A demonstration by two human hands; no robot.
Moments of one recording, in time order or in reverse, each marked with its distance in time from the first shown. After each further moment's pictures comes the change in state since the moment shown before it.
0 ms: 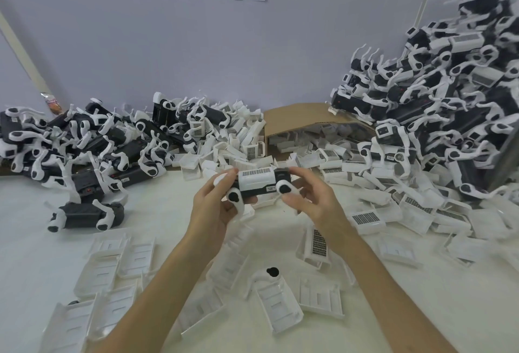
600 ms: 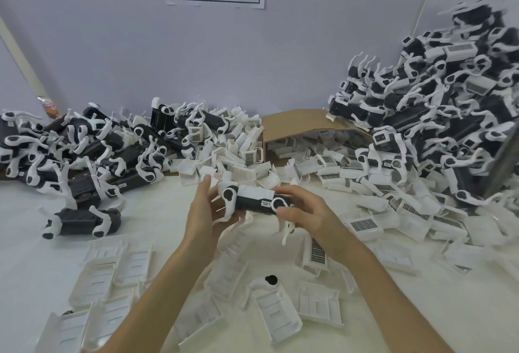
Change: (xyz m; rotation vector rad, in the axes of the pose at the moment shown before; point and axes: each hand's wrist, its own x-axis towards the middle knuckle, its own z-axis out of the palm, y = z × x) left_hand 0.005 0.002 0.000 0.040 0.220 -0.128; right_hand -0.001 0.001 -0.003 0.064 -0.185 0.132
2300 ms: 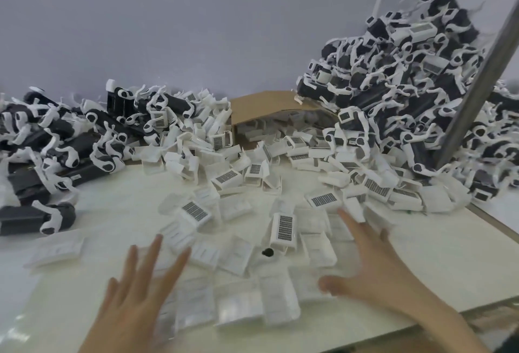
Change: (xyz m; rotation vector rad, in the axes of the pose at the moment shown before) left_hand -0.099 -0.033 -0.087 1.848 -0.376 0.213; right_hand -0.128 0.023 -0.070 -0.958 0.131 0.425
